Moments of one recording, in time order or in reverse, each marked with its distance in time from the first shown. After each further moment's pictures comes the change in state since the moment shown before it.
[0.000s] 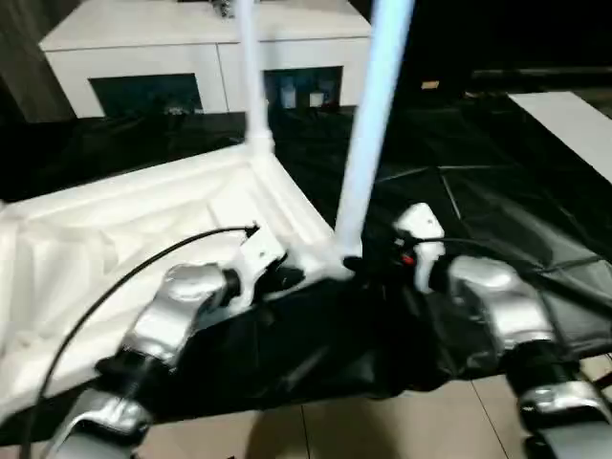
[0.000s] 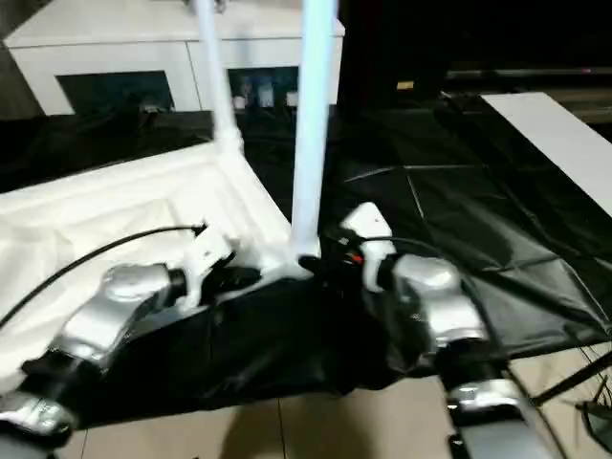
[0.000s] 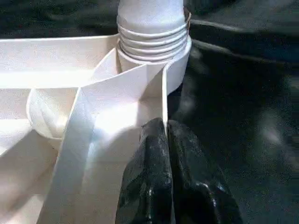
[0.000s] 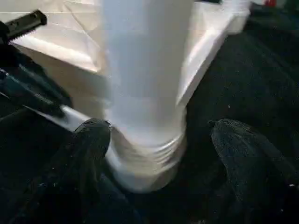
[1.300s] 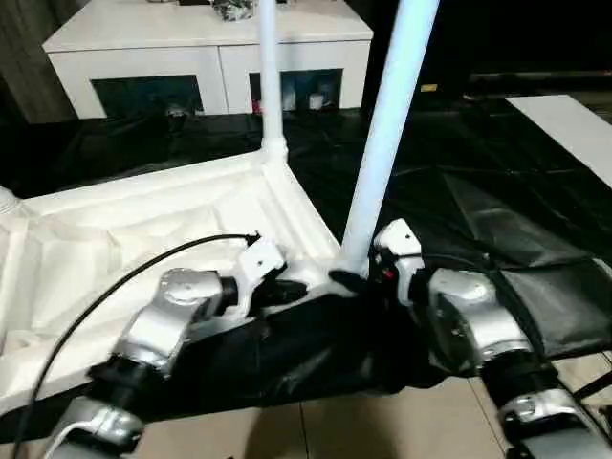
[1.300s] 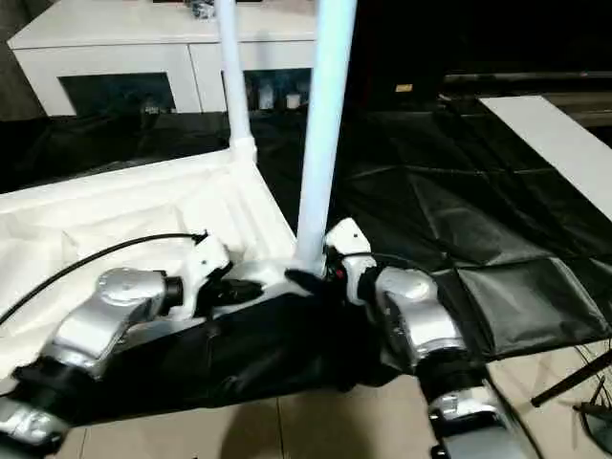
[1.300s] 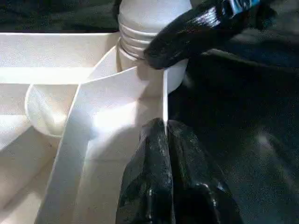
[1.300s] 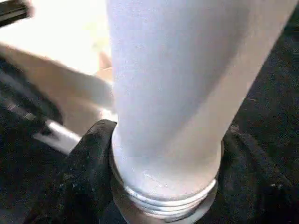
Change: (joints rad) left arm -0.024 -0.065 -0.008 0.010 0.018 0.069 0.088; right arm 0.018 0.159 -0.004 0.083 -0.071 -0.020 -0.273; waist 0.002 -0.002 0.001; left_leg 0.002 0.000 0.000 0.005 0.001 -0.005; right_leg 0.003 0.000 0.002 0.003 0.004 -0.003
